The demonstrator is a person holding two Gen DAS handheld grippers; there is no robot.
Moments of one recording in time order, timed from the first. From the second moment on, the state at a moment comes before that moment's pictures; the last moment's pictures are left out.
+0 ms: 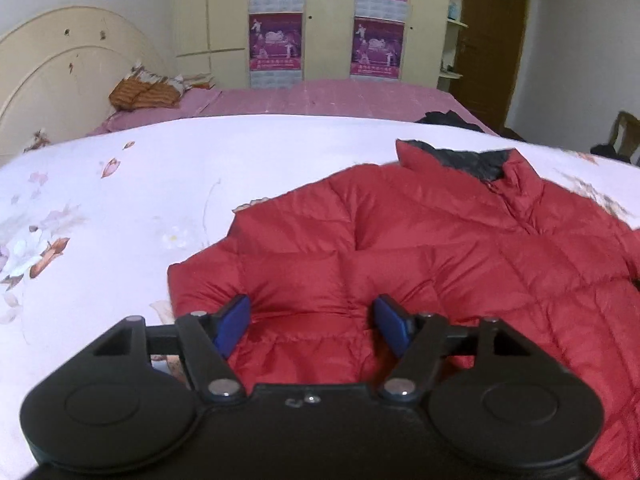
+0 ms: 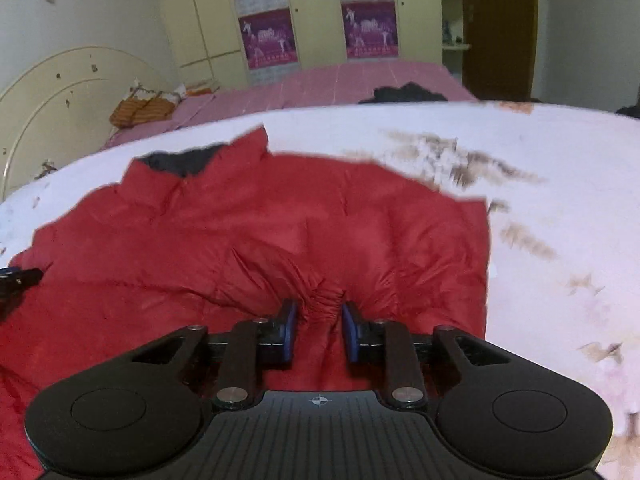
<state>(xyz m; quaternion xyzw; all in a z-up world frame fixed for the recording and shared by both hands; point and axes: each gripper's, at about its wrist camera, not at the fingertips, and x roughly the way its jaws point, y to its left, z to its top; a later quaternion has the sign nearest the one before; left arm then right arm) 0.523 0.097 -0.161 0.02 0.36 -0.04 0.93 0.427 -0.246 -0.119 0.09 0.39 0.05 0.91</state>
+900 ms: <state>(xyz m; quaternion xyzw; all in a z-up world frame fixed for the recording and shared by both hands) 0.440 0.111 -0.131 0.02 0.32 -0.08 0.94 0.322 -0.264 -0.060 0.15 0.34 0.00 0.93</state>
